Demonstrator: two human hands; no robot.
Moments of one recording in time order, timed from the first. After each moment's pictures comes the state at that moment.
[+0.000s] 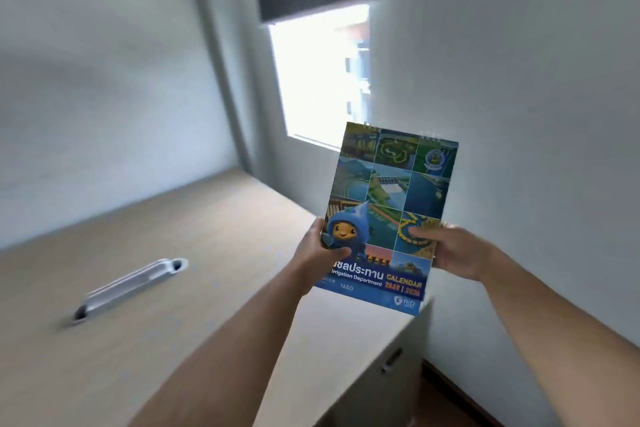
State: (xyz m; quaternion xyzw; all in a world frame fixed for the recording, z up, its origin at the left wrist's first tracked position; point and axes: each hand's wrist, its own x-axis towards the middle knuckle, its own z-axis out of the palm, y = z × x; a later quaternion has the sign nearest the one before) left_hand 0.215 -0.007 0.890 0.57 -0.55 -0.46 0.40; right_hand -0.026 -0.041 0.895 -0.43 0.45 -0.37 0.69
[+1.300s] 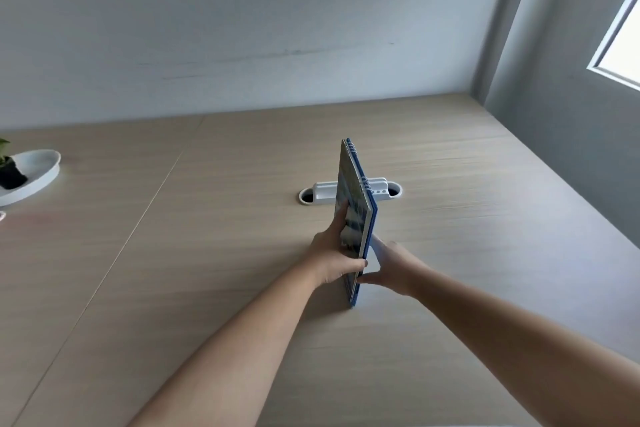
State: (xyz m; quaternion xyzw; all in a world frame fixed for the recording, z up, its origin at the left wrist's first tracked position) left_hand 0.607 0.120 0.801 0.80 -0.37 -0.31 0.37; right_hand 0.502 0.014 0.780 -0.93 0.22 0.04 0.29
